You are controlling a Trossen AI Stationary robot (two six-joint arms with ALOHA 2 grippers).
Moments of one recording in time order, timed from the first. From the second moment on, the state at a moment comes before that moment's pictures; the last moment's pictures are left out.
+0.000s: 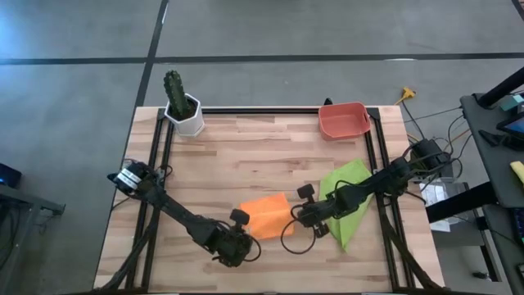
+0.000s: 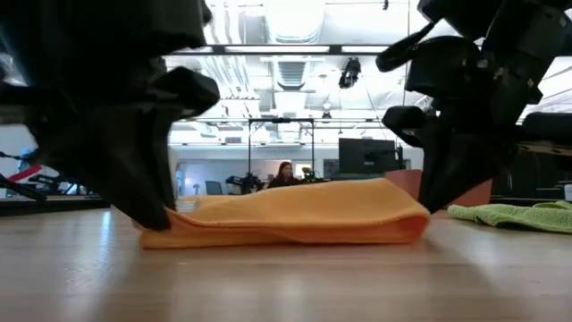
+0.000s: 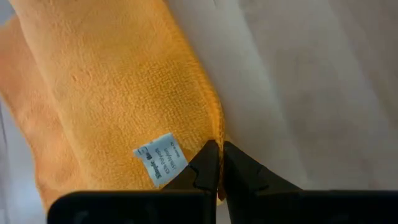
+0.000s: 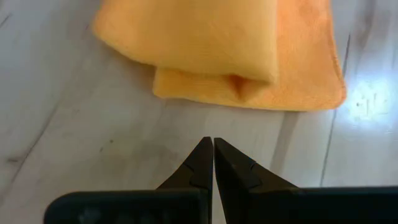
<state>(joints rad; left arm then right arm) -0.60 1.89 1.16 -0.41 -0.37 -0.15 0.40 1.63 0.74 -0.16 0.23 -0.12</state>
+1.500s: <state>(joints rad) -0.59 1.85 1.17 -0.41 -0.55 -0.18 0.56 1.61 0.73 -0.06 0.41 -0.52</state>
